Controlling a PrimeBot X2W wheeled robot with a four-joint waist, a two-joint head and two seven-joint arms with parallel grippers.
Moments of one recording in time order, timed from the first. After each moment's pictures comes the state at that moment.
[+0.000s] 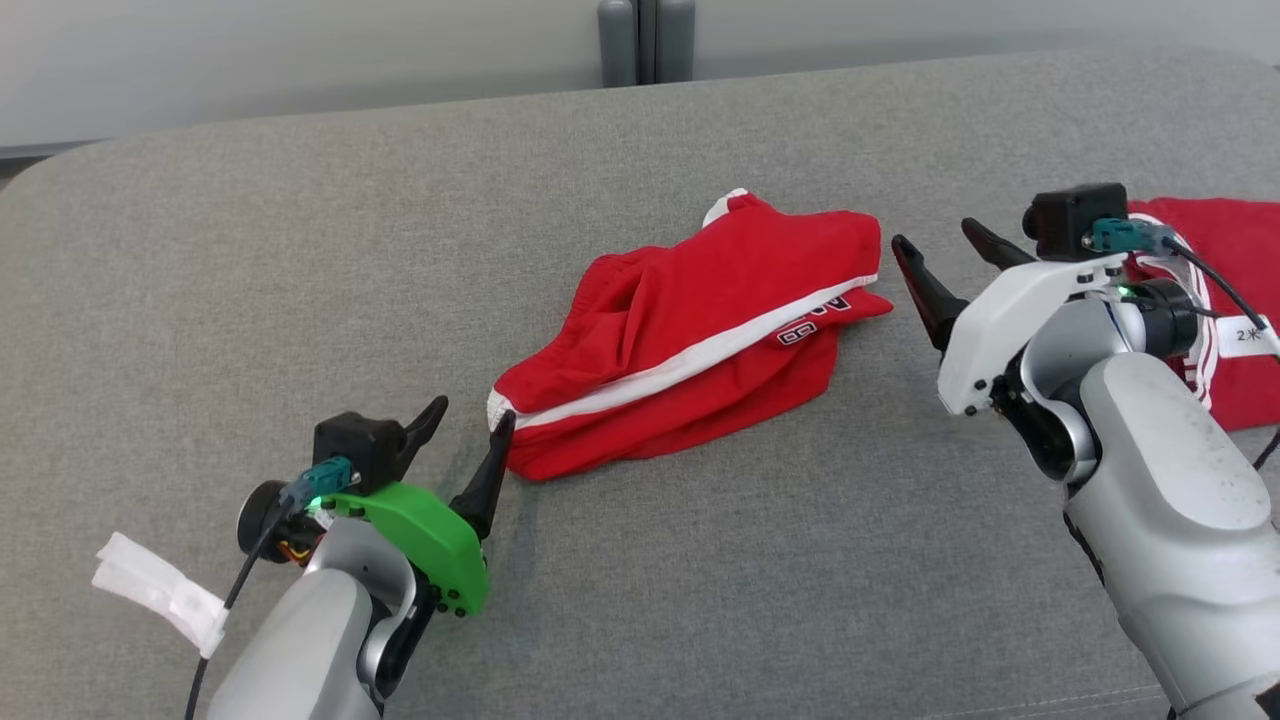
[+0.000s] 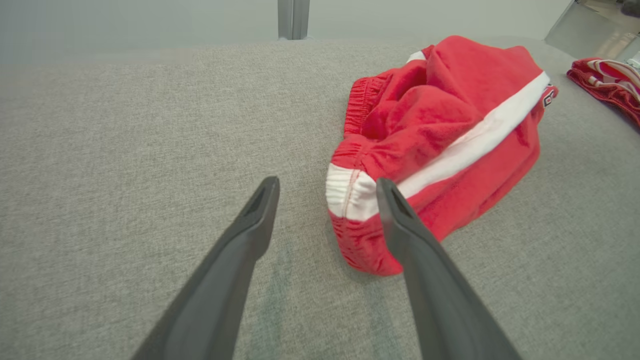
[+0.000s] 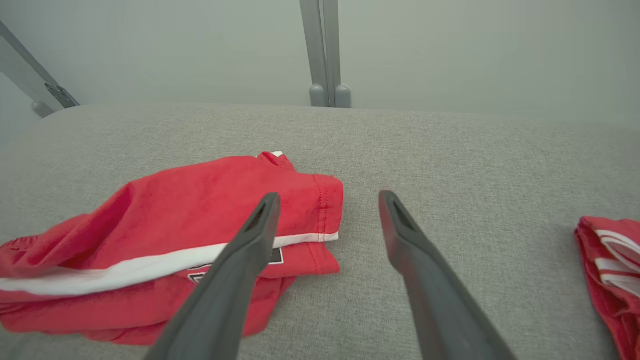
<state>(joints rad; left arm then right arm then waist) -0.38 0.21 -0.46 0.49 -0.48 -0.13 -0.06 -0.61 -0.26 0.28 0.49 0.43 0.13 0.18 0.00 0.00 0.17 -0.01</state>
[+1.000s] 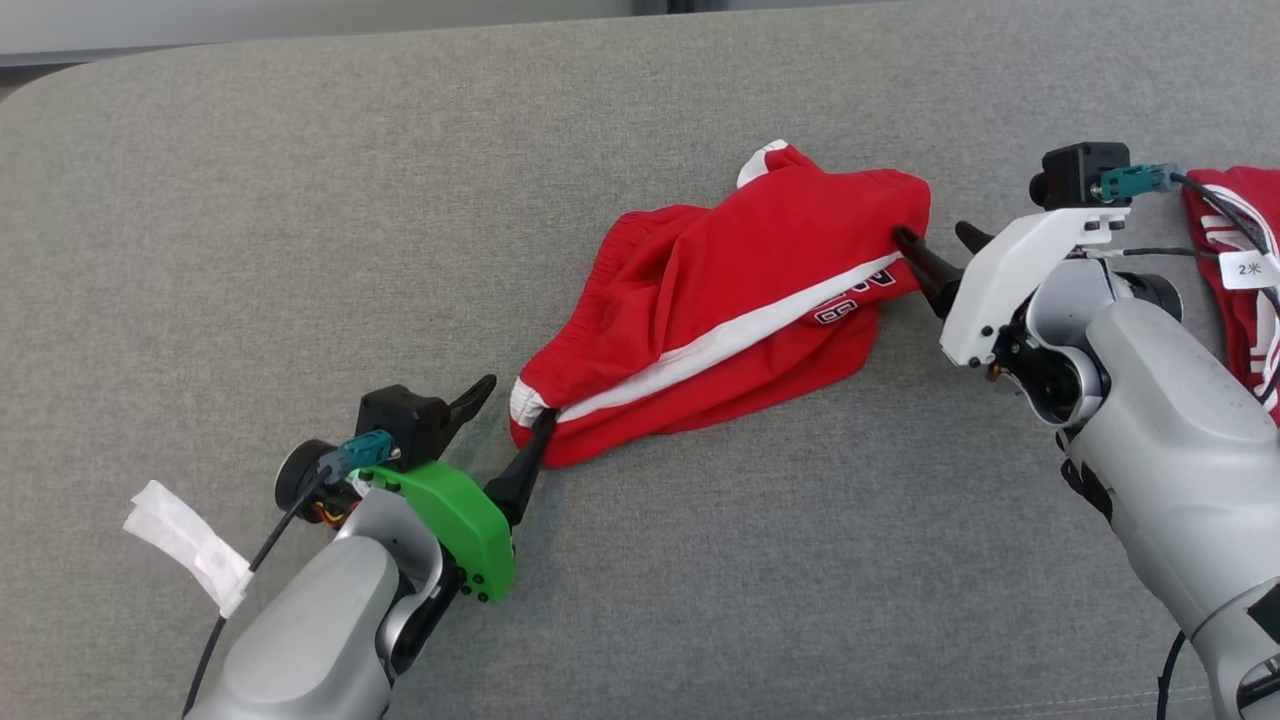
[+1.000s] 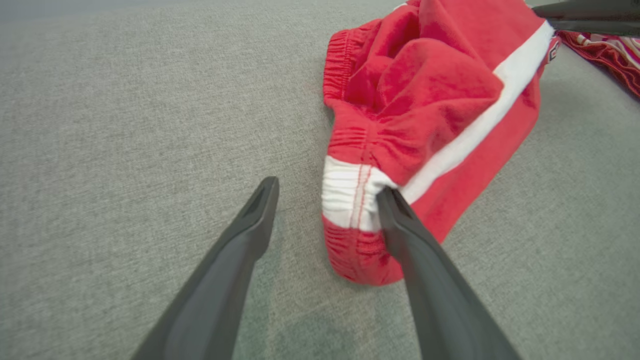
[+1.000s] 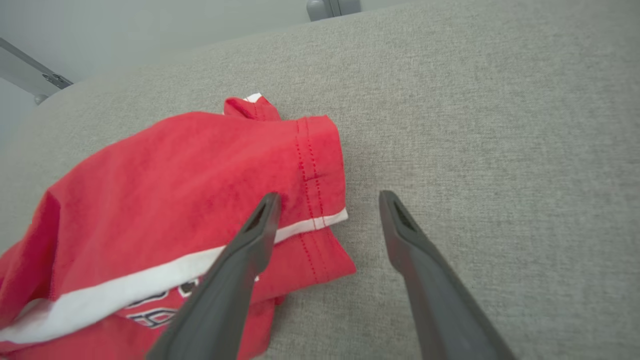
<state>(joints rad) -0.52 0.27 -0.71 0.55 -0.63 -0.13 -0.12 -0.83 -0.30 0.48 0.81 0.79 0.13 0.19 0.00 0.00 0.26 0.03</state>
